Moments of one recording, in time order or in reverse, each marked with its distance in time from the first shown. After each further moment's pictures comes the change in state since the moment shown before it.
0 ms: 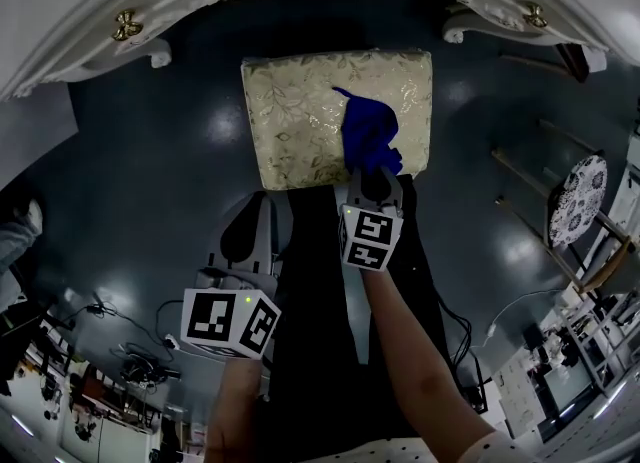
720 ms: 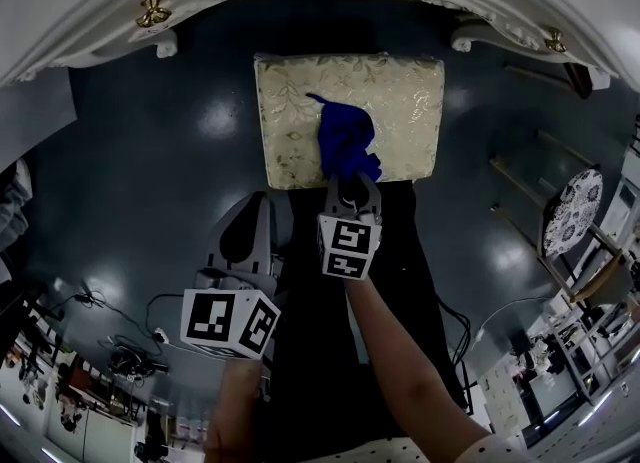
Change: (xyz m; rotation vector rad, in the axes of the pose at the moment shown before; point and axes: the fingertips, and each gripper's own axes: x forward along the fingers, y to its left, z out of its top) left arm -0.006 0.022 0.001 -0.048 -0.014 0.034; right arm 0.000 0.063 0.001 -0.026 0.023 0.093
